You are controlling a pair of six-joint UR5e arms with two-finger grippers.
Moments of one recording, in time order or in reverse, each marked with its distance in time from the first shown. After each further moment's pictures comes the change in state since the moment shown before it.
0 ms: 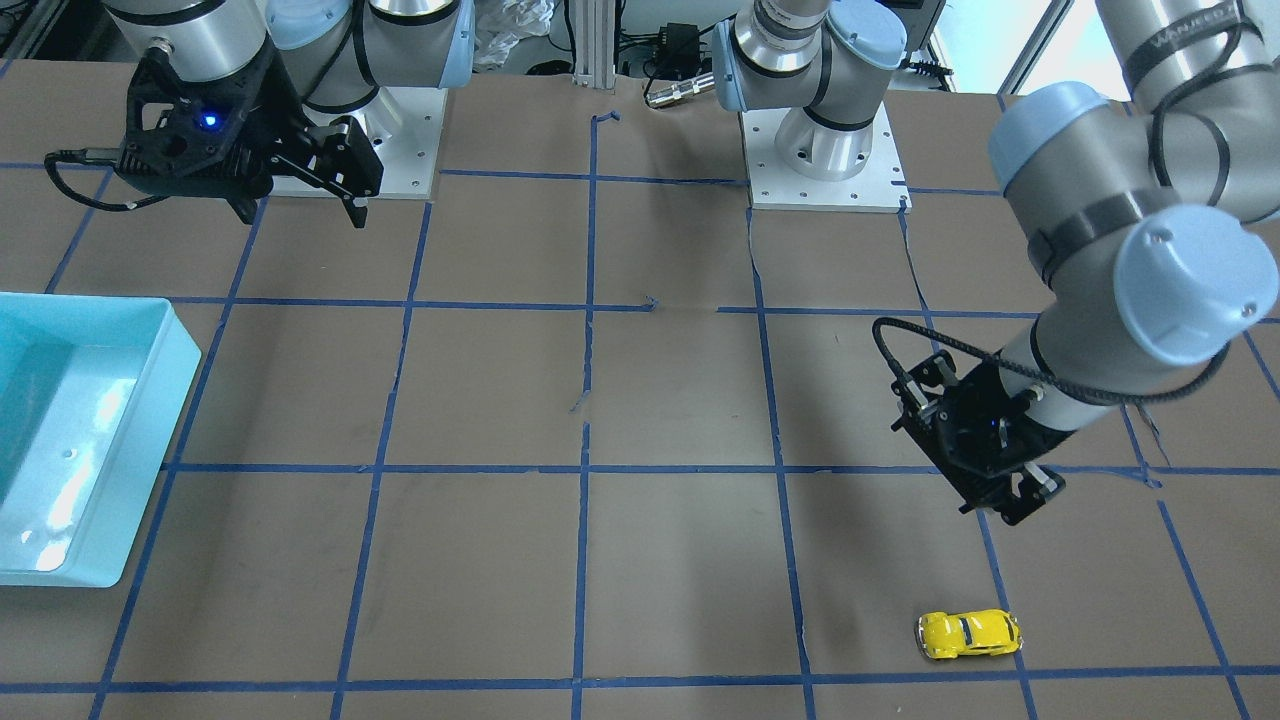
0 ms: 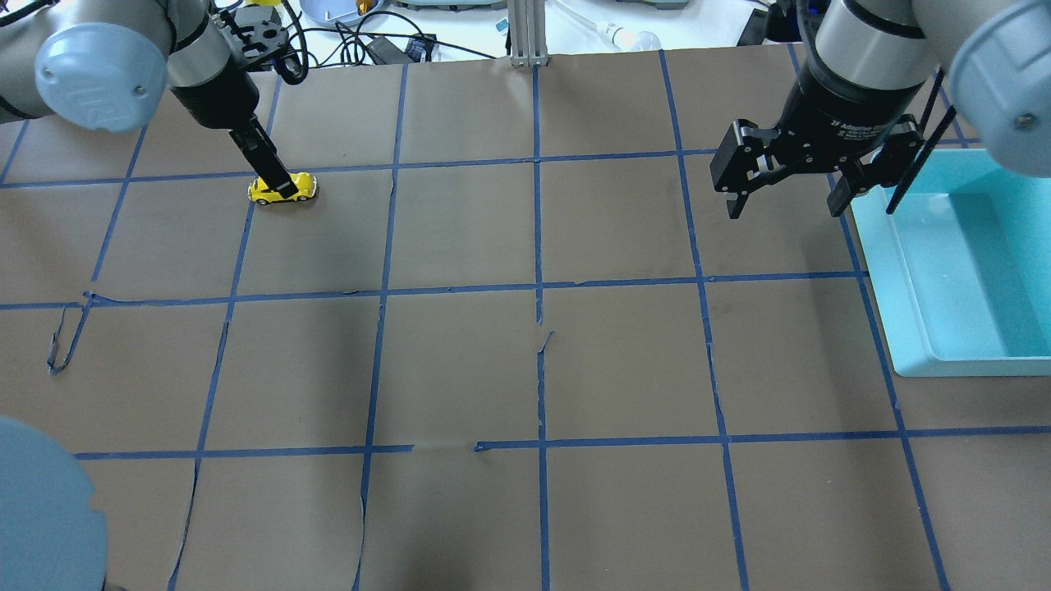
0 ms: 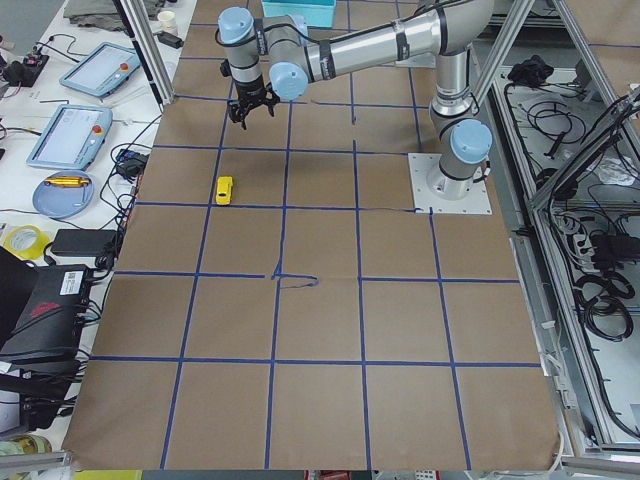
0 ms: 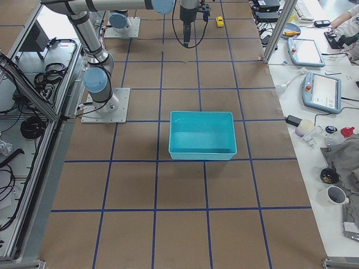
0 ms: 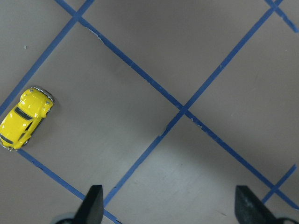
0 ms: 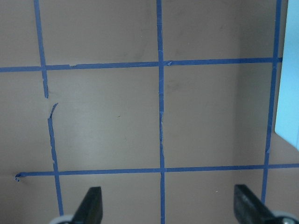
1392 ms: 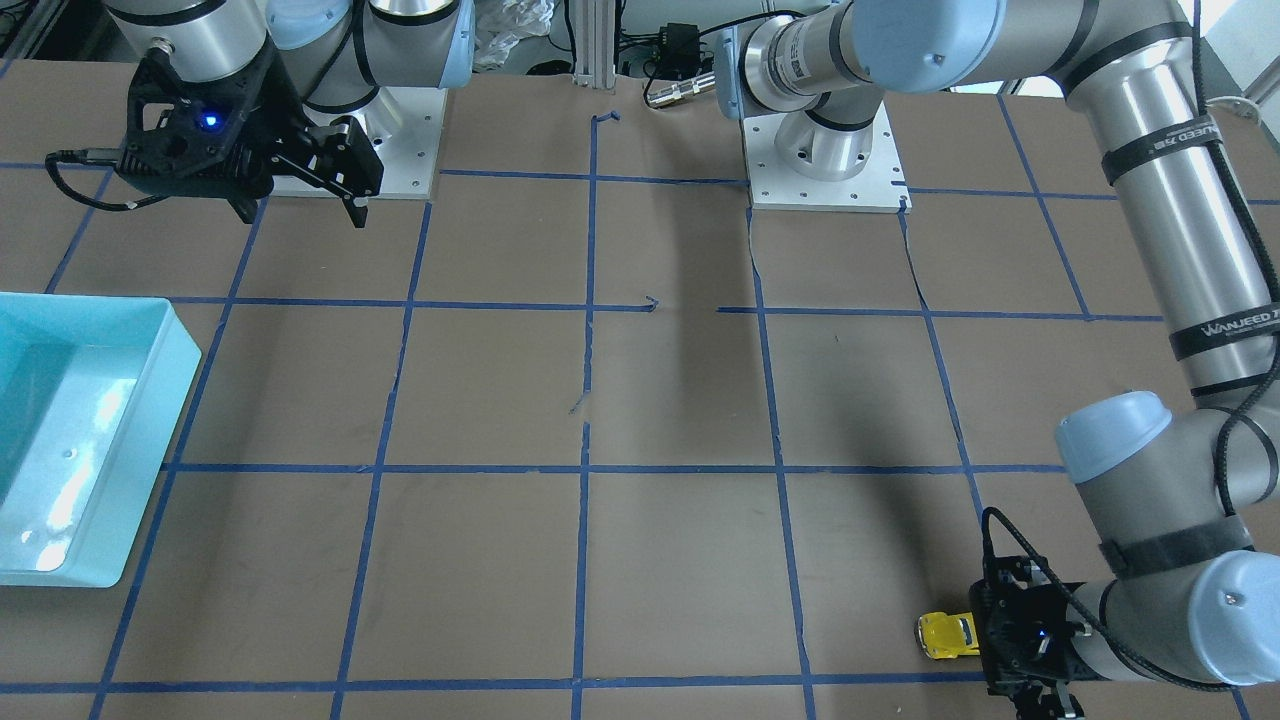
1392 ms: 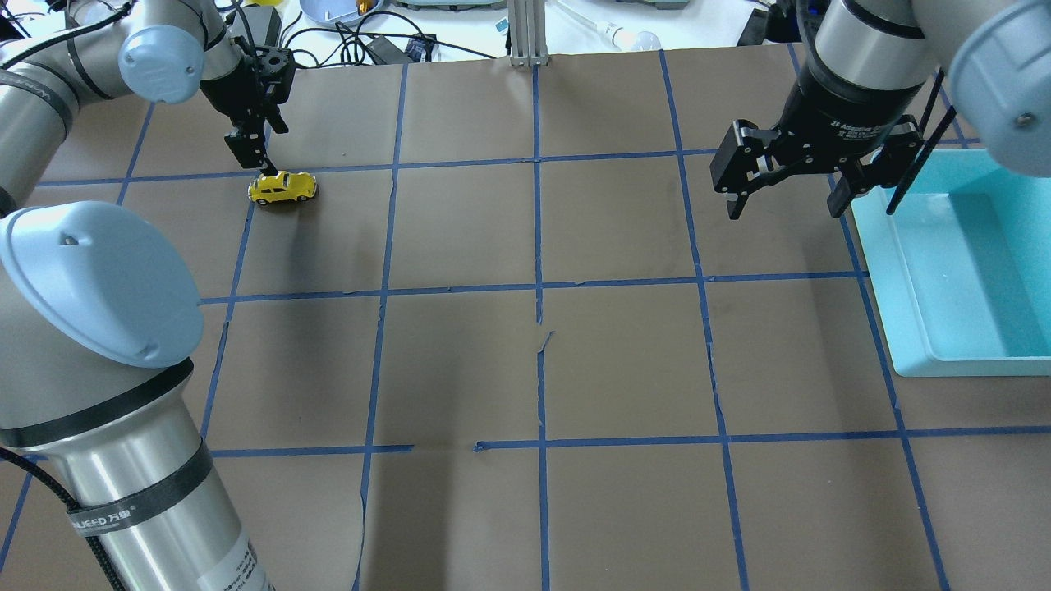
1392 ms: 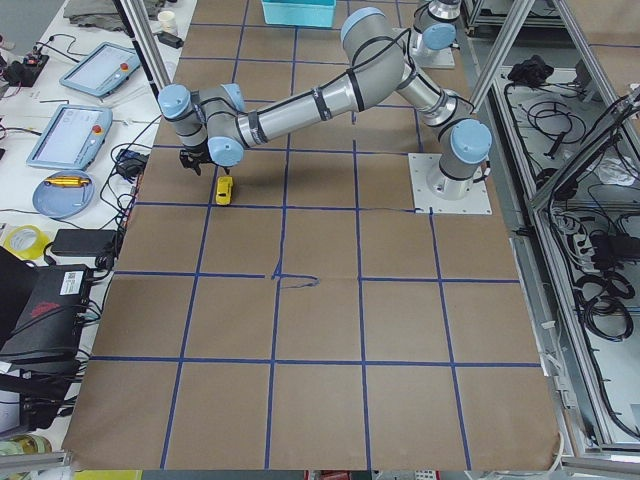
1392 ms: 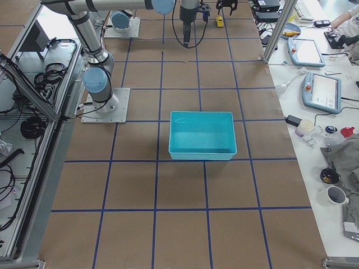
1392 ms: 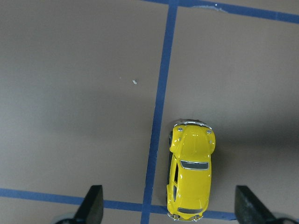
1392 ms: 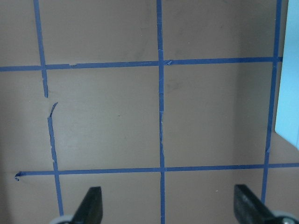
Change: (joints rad) left arm 0.072 -0.414 0.341 0.006 0.031 0.604; right arm 0.000 0.000 0.000 0.002 0.000 0.000
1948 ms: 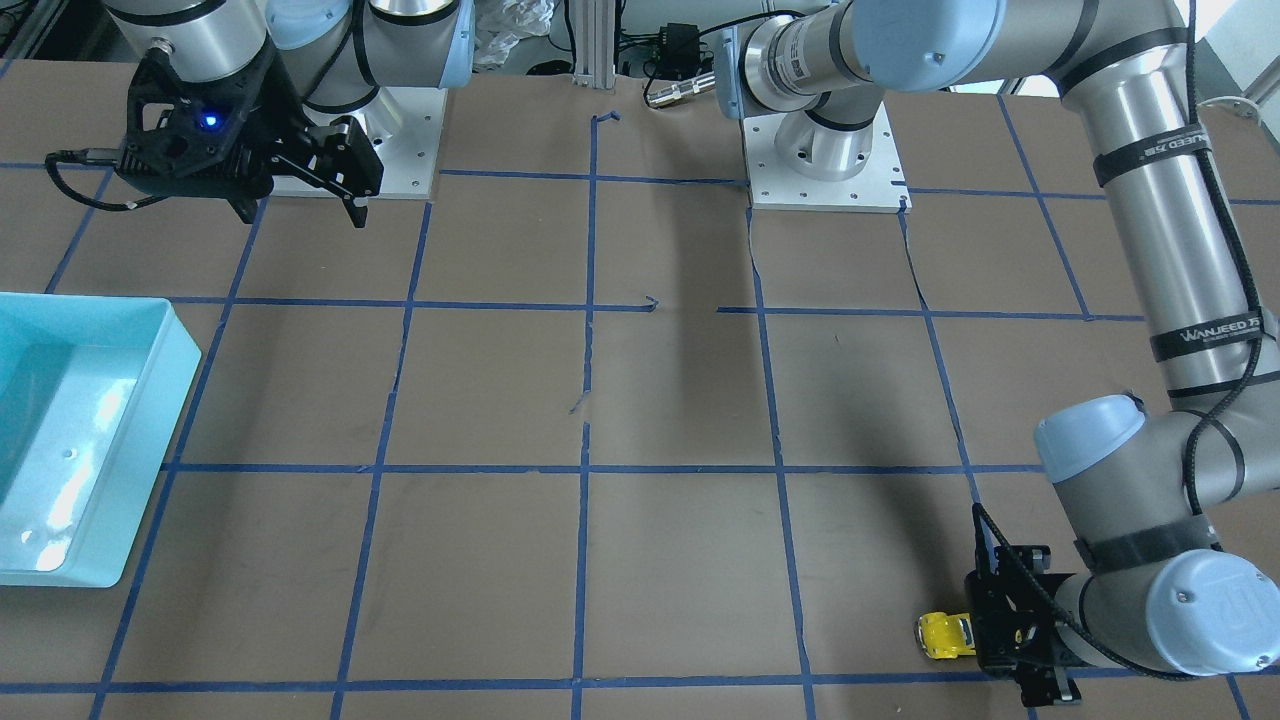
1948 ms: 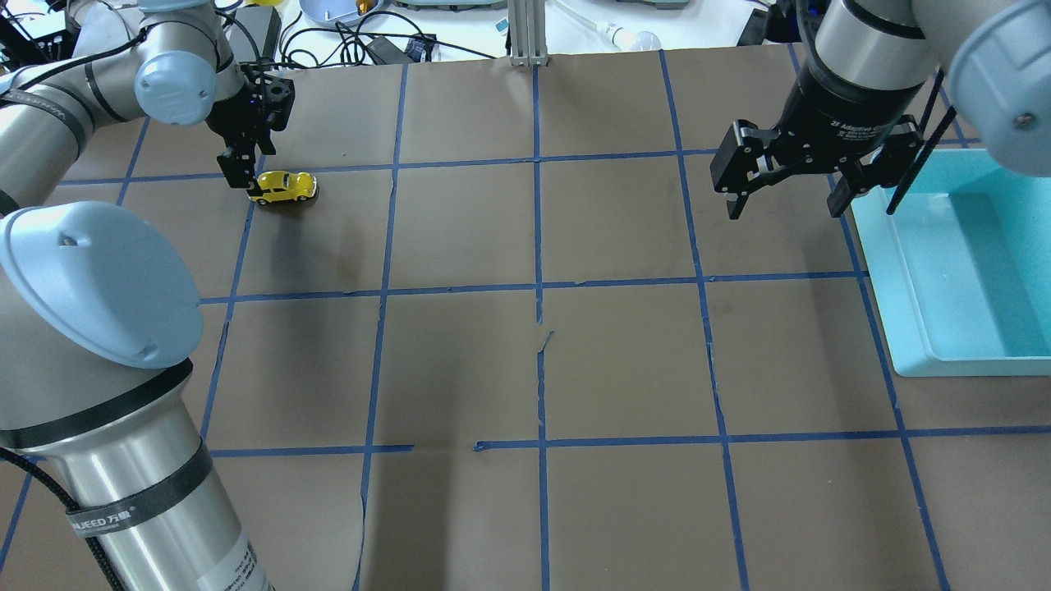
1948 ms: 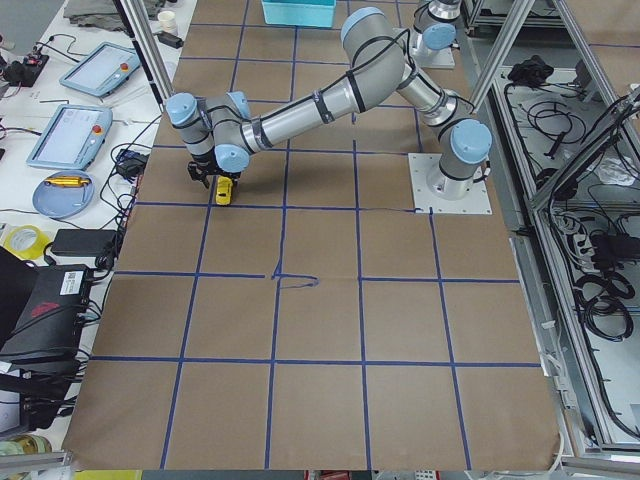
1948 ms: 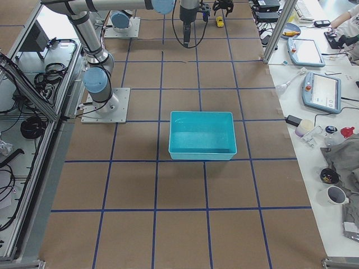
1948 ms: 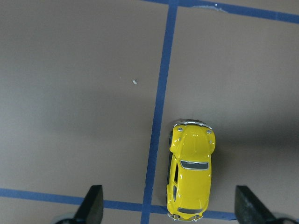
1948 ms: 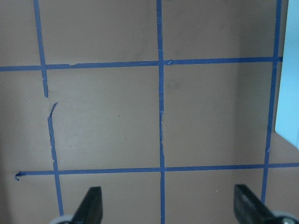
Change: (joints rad) left arm 0.000 0.001 -0.057 0.081 0.107 -0.004; right arm 0.000 0.000 0.000 0.000 0.000 0.000
